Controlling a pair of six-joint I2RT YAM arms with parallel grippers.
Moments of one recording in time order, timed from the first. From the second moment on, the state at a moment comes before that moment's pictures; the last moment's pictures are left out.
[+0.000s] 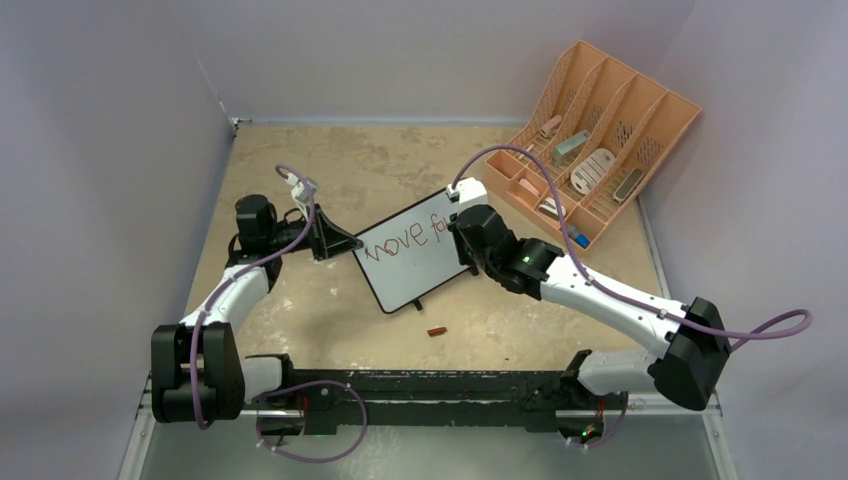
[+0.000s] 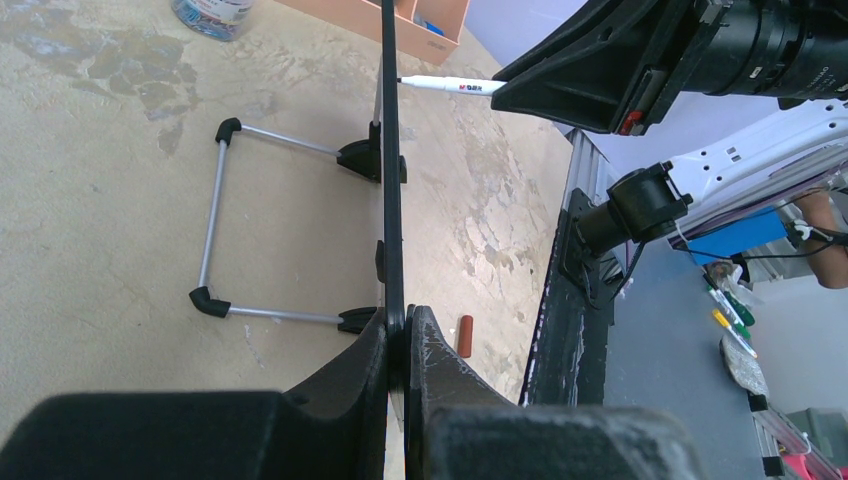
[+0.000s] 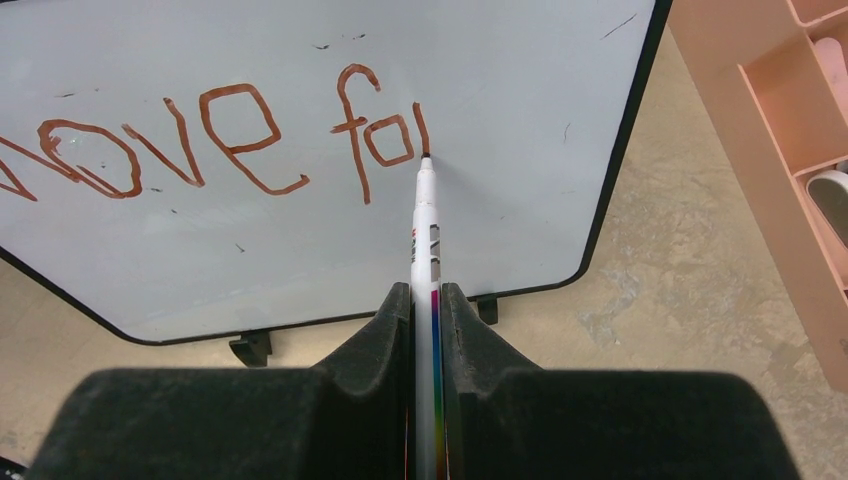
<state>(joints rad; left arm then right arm) 0.05 1.22 0.58 0.29 1.25 -0.31 0.88 1.28 1.01 -0.39 0.40 0.28</state>
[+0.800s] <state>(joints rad) 0.05 1.22 0.58 0.29 1.25 -0.31 0.88 1.28 1.01 -0.37 0.42 0.28</state>
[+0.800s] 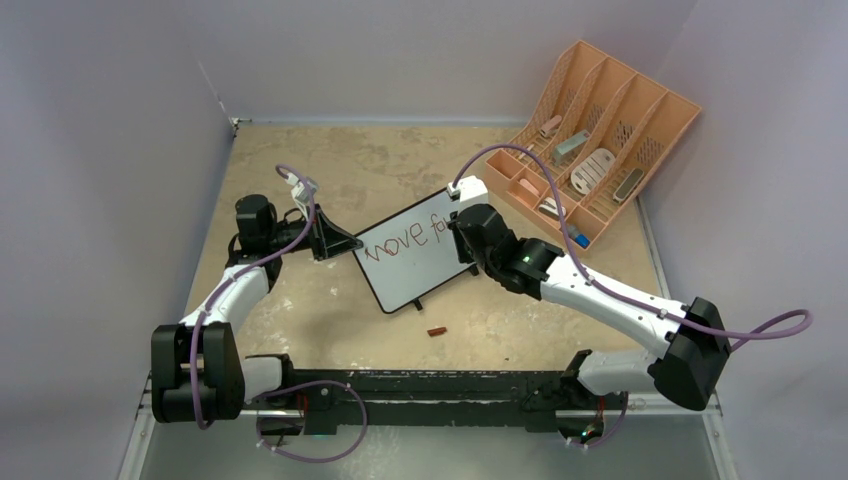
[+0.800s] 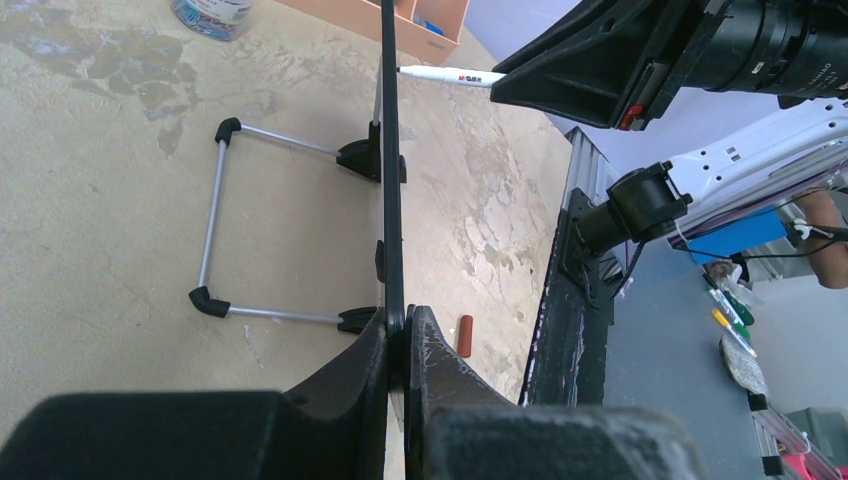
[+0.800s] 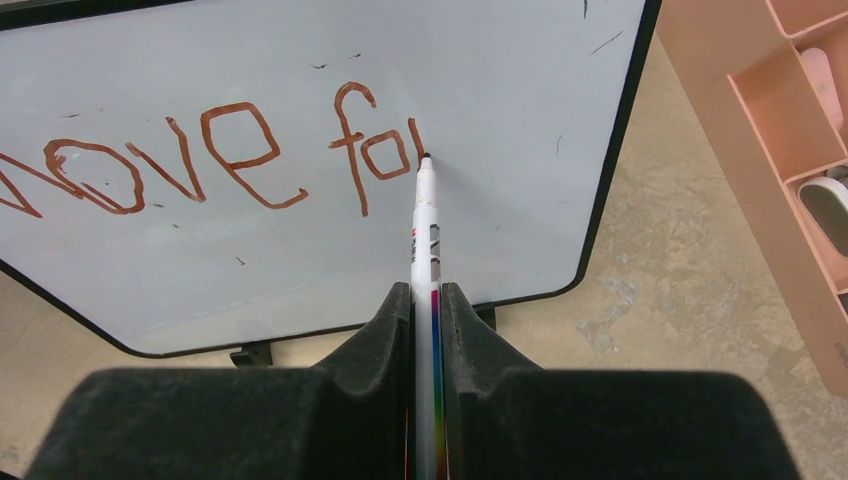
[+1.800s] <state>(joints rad) 0.05 1.22 0.58 0.29 1.25 -0.31 0.88 1.29 1.04 -0.36 0.42 0.27</state>
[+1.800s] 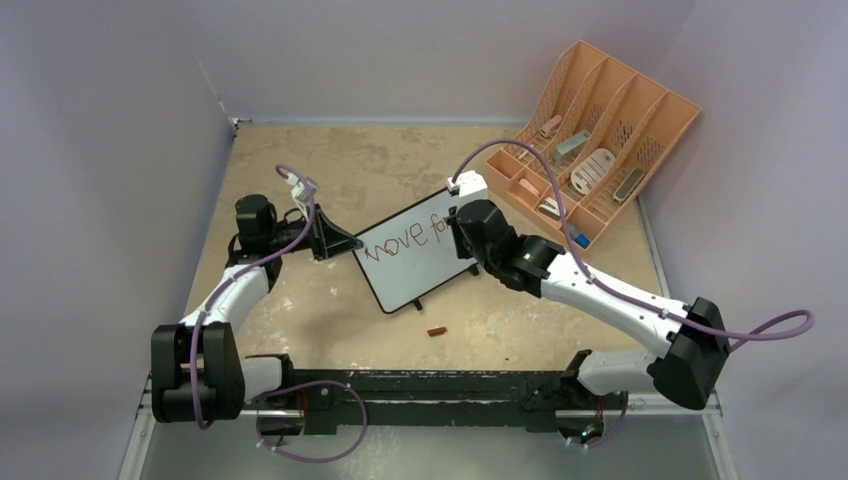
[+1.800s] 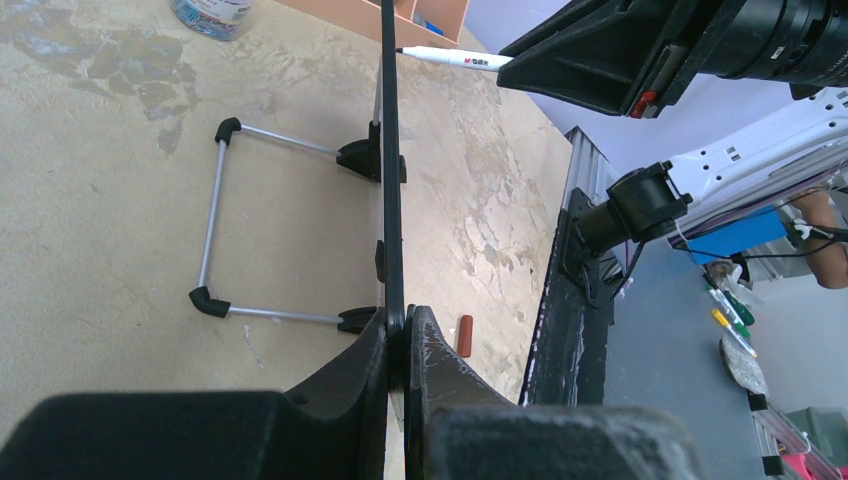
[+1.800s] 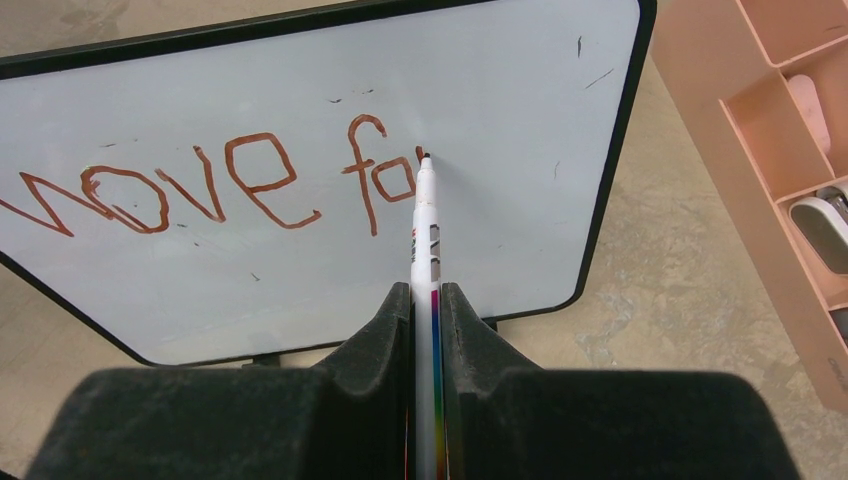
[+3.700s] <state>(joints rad) 0.05 1.22 0.58 0.28 1.25 -0.30 0.87 1.29 1.03 -0.37 0.40 0.27</state>
